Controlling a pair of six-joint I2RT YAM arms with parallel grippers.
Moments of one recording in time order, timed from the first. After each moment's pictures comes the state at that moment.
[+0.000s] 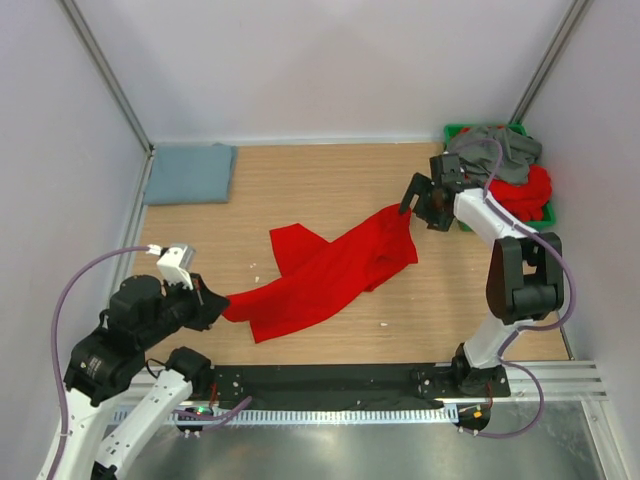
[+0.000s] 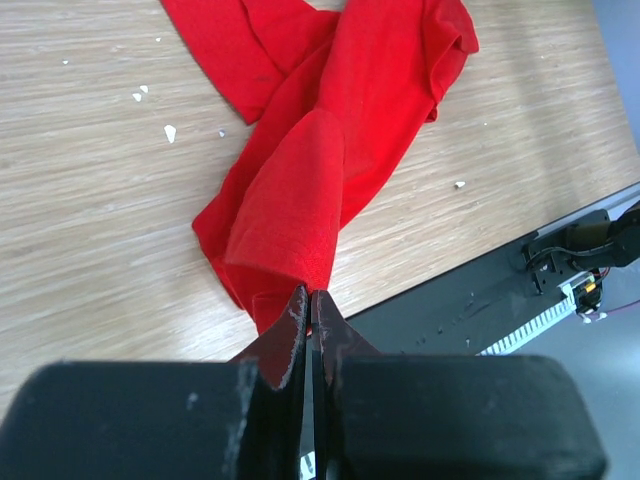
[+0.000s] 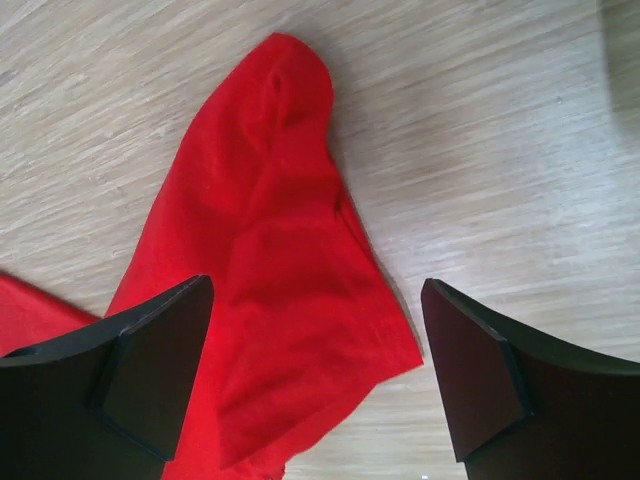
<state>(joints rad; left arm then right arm) -0.46 0.40 0.94 -1.06 0.14 -0.41 0.12 1.70 1.24 -0.54 0.00 0.55</state>
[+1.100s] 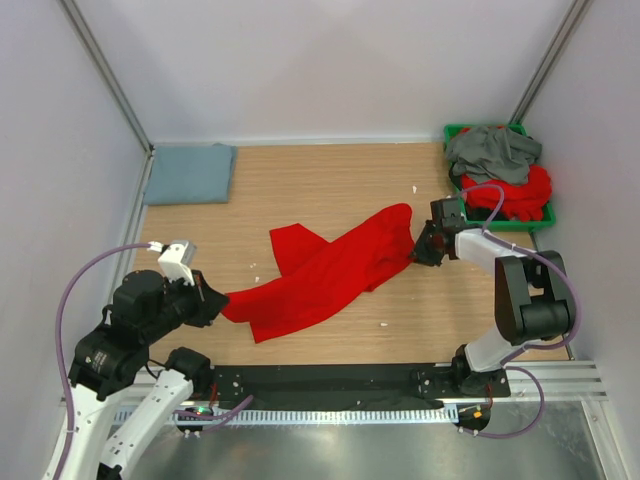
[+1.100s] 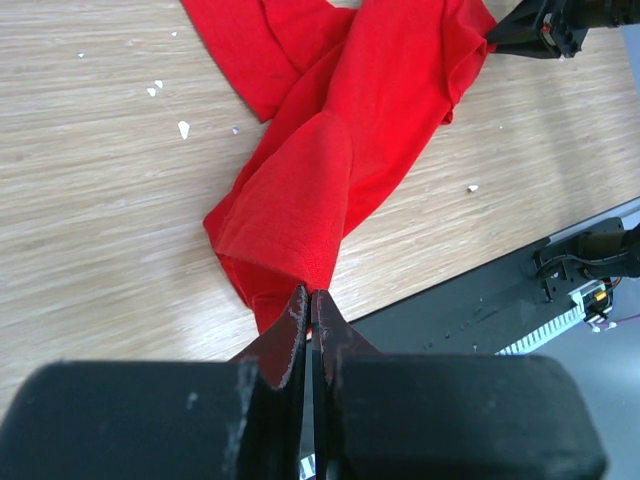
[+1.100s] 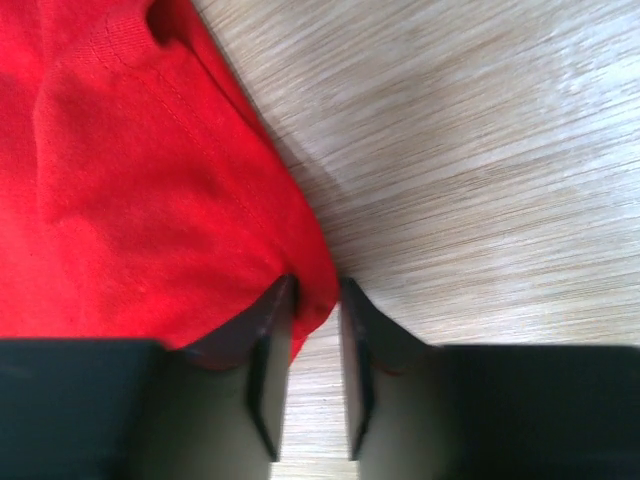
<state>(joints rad) -0.40 0.43 0.94 -1.06 0.16 -0.39 0.12 1.57 0.82 -0.30 -0.05 0.66</state>
